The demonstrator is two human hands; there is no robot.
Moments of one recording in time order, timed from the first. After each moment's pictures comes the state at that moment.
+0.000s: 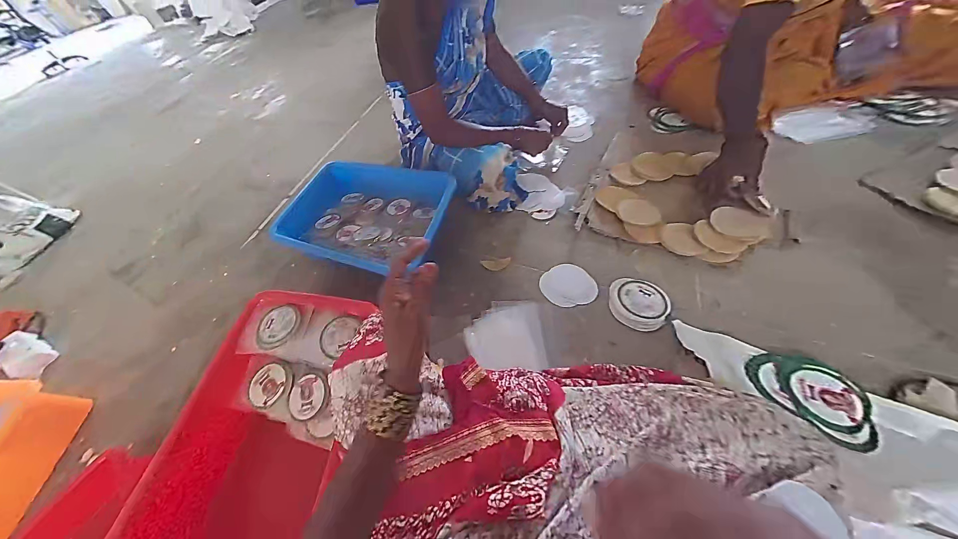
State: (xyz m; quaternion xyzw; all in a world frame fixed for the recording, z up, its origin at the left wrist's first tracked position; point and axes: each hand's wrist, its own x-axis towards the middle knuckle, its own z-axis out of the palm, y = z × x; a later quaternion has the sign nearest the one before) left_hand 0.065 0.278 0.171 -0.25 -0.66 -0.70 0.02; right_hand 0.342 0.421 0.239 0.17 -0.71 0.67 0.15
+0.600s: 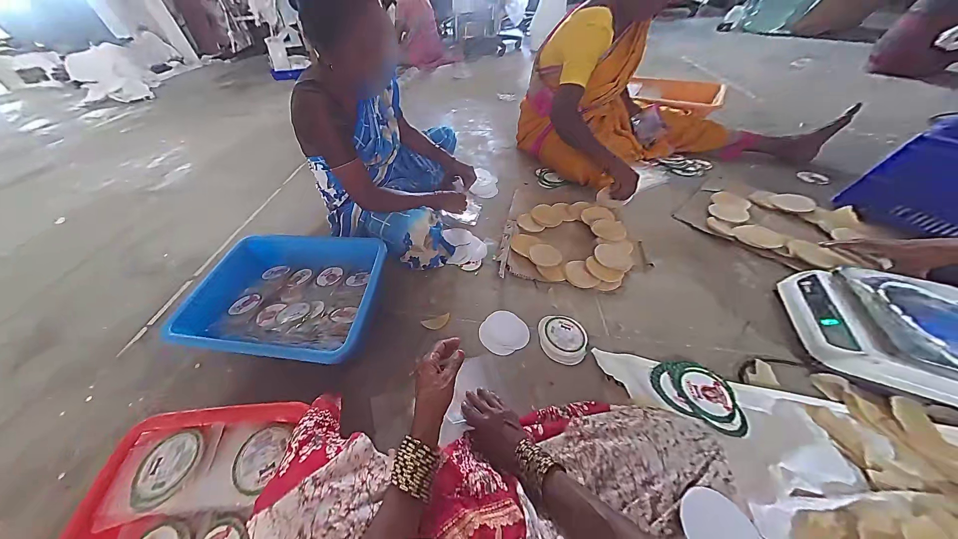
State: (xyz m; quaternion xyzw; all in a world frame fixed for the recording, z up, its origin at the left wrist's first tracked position) left_hand 0.075 0.384 0.073 -0.23 -0.71 -0.60 -0.29; right_hand 0.208 0.469 -0.017 -0.13 -0.95 0.25 -0.16
